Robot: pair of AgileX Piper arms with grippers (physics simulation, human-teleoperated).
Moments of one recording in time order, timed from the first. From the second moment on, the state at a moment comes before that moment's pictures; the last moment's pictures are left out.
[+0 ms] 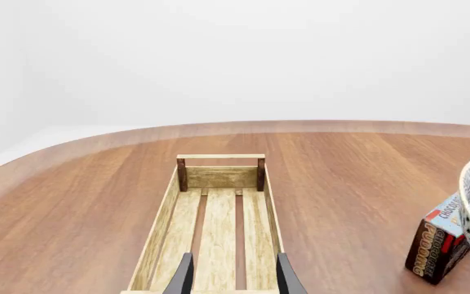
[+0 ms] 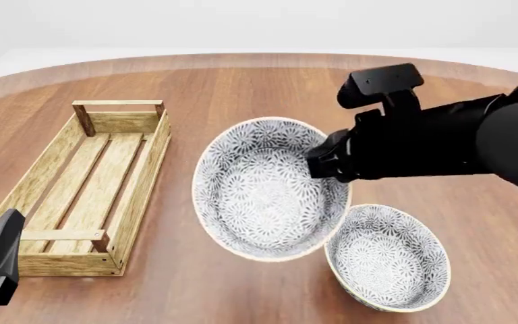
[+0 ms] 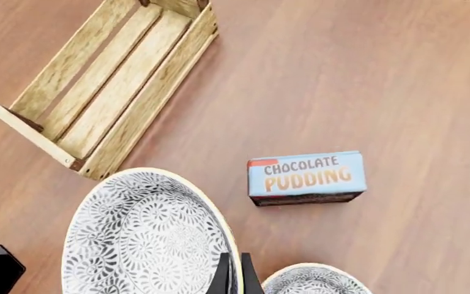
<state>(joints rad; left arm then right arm) 0.00 0.00 0.00 0.00 0.00 0.69 1.20 -0.92 0.50 0.20</state>
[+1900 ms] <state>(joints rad) 0.00 0.00 0.00 0.00 0.00 0.31 0.66 -0.42 0.46 0.40</state>
